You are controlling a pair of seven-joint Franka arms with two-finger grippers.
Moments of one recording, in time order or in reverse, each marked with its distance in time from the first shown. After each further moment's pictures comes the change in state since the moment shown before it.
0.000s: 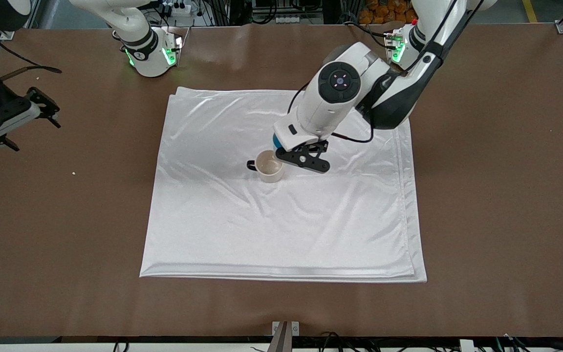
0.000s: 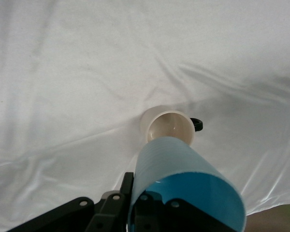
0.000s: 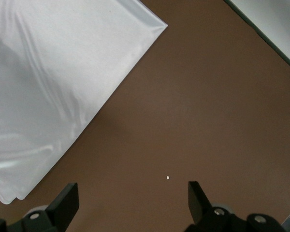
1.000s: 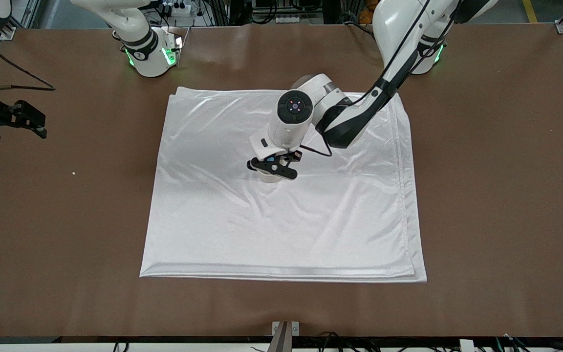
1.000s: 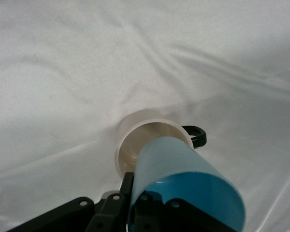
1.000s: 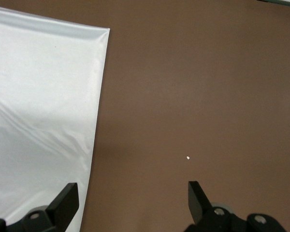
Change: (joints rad) left arm -0.097 0.182 0.003 -0.001 0.100 0.160 -0.058; right arm -0.032 0.036 0.005 0.076 0.003 -0.041 0.504
